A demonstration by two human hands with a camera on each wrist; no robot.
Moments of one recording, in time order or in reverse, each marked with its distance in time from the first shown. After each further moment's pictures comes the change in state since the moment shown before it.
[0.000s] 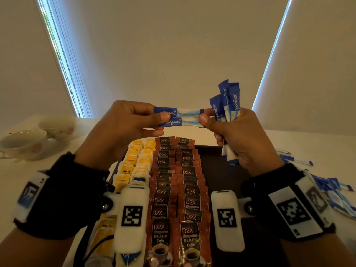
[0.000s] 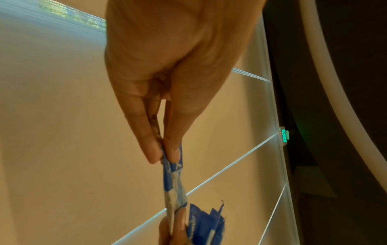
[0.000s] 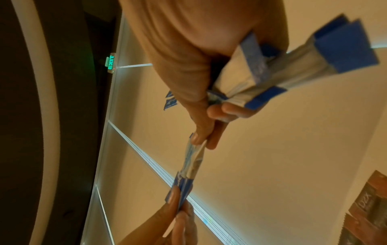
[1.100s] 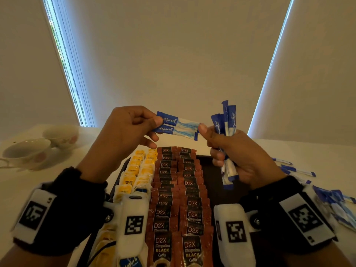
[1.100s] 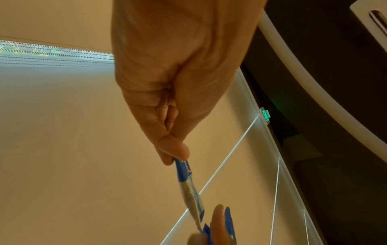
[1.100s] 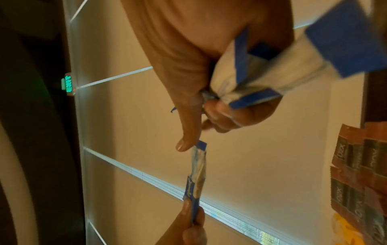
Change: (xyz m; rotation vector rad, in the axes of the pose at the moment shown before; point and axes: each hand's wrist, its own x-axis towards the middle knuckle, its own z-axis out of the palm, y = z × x) left_hand 0.005 -0.001 -0.006 0.228 0.130 0.192; right_hand -0.001 0.000 0.000 0.263 -0.193 0.274
